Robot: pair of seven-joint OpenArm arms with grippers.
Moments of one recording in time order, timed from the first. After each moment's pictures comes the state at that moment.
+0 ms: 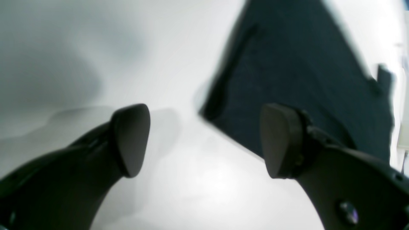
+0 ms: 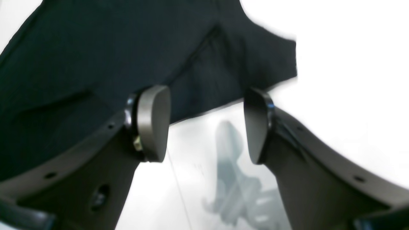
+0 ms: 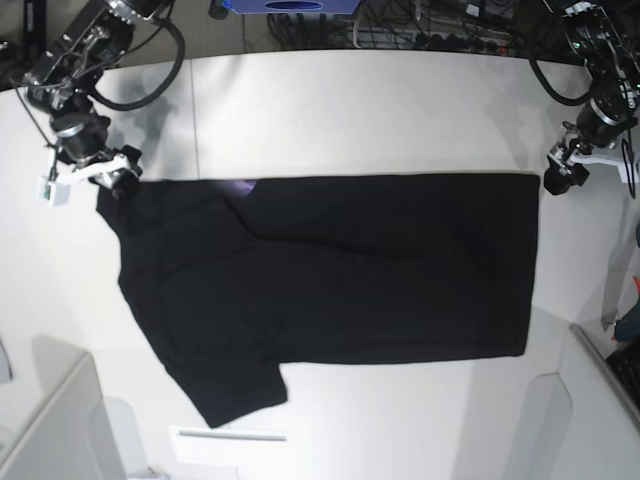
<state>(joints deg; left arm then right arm) 18.4 -16.1 -42.9 88.9 -55.4 -6.9 55.0 -12.1 -5.2 41.9 107.6 29.1 18.5 -61.6</state>
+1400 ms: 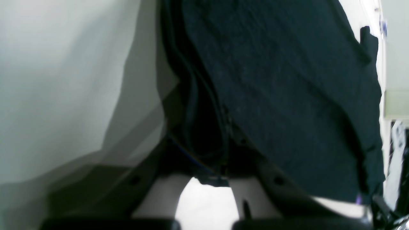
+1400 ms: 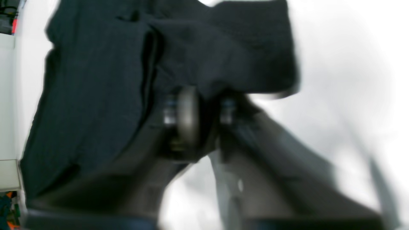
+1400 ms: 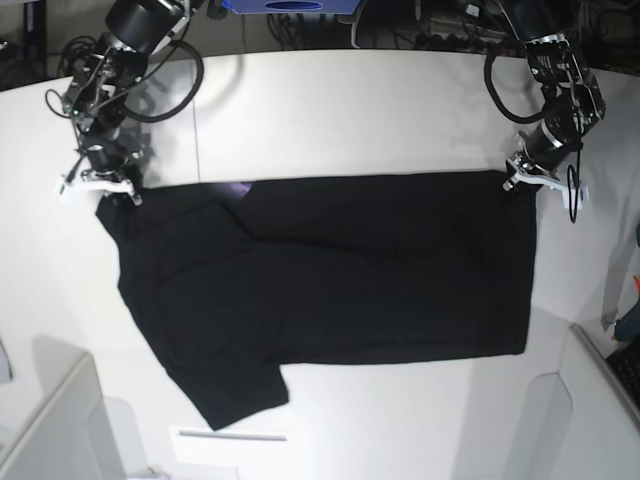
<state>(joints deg) 10.7 -14.2 -30.9 75.6 -51.0 -14.4 48.0 -3.7 -3.2 42.3 75.4 32.2 16.2 -37.1</state>
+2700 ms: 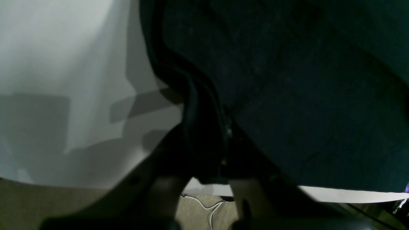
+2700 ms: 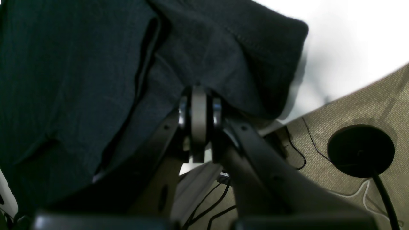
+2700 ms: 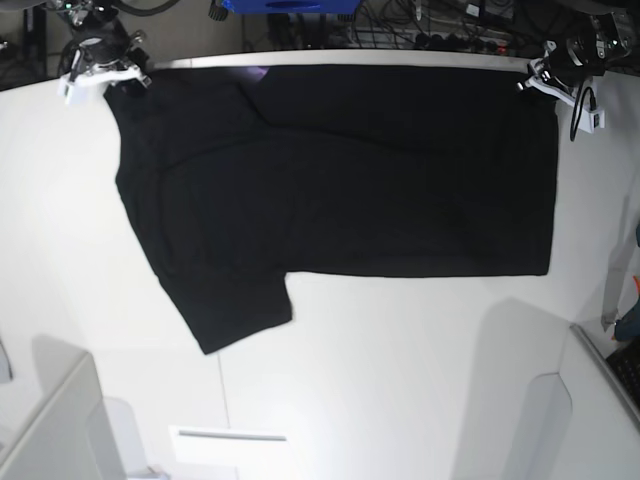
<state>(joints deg) 35.5 -18.1 -34.8 93.9 -49.7 -13.2 56.0 -32.5 -6.9 42.1 101.0 40.3 15.1 -52.4</state>
